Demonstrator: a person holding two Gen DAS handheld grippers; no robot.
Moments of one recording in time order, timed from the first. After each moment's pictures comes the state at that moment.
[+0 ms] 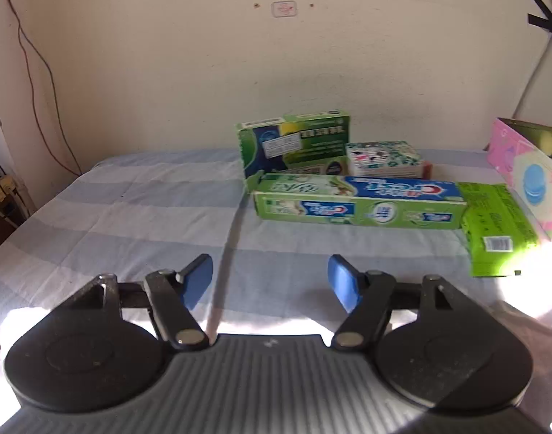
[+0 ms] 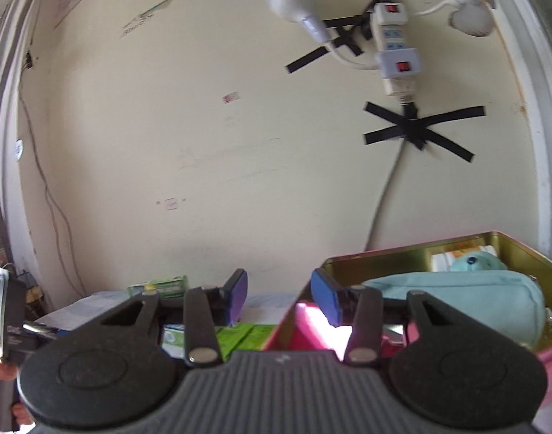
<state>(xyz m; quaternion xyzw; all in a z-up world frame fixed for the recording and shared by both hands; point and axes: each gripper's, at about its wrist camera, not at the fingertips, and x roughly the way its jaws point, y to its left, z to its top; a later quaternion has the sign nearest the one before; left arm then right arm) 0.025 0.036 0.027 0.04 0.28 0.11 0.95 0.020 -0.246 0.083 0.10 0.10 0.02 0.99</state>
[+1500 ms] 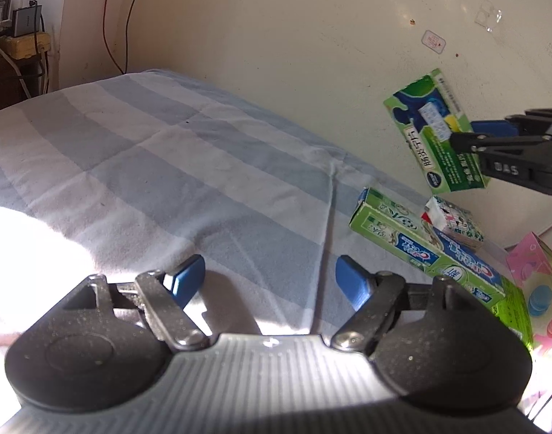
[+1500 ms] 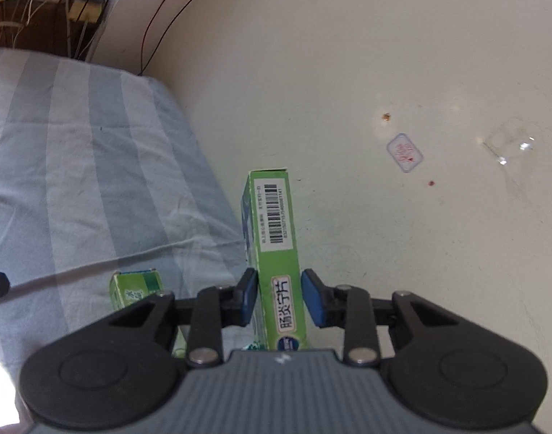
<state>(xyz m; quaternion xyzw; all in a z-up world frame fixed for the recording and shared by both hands) 0.020 0.144 0.012 -0.20 0.29 0.12 0.93 0.257 -0.029 0.107 -0.32 0.24 0.13 0.91</state>
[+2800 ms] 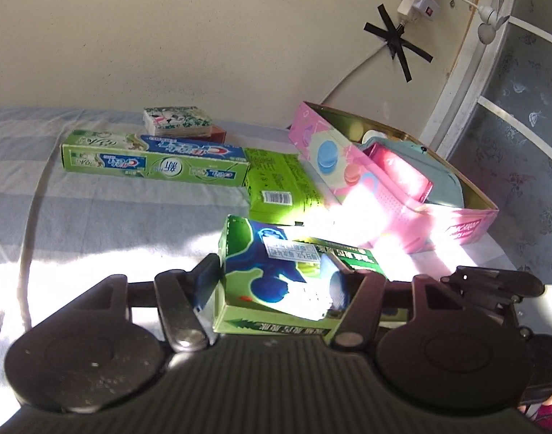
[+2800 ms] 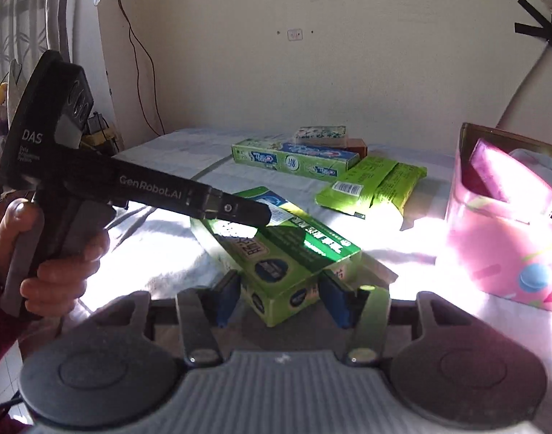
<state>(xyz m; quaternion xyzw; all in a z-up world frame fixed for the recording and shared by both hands) -0.013 0.008 0.033 -0.09 0.31 -0.23 0.92 0.003 -0.162 0.034 0.02 0.28 0.12 0.95</state>
